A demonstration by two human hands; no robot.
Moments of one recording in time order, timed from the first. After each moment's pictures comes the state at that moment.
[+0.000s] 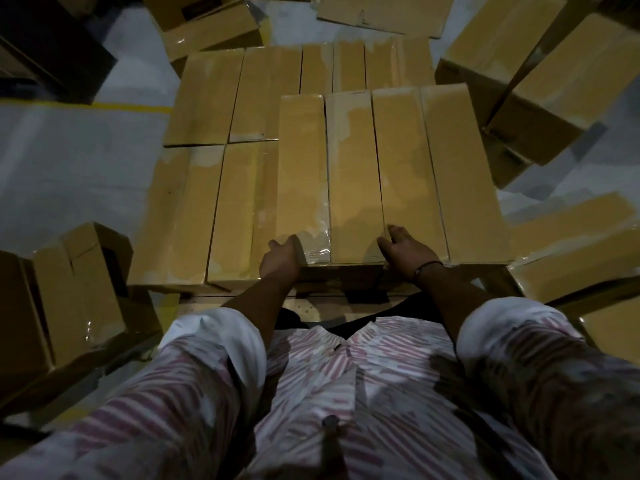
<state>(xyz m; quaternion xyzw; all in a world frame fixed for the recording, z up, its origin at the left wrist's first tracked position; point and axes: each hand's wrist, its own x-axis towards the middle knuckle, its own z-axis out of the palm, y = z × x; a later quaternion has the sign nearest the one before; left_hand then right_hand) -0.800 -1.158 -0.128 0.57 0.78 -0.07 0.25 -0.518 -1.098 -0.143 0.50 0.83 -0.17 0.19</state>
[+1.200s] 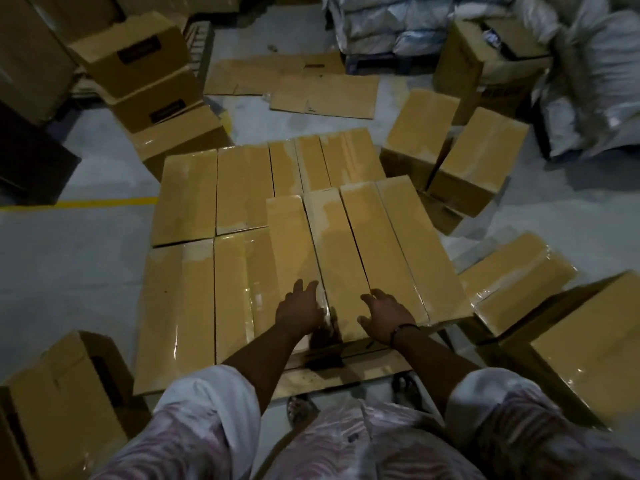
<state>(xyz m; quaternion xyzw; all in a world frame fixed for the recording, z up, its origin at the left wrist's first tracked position) -0.809 -1.081 0.027 0.68 0.65 -0.09 0.32 -0.590 -1.107 0.018 0.65 0.70 -0.28 0.12</state>
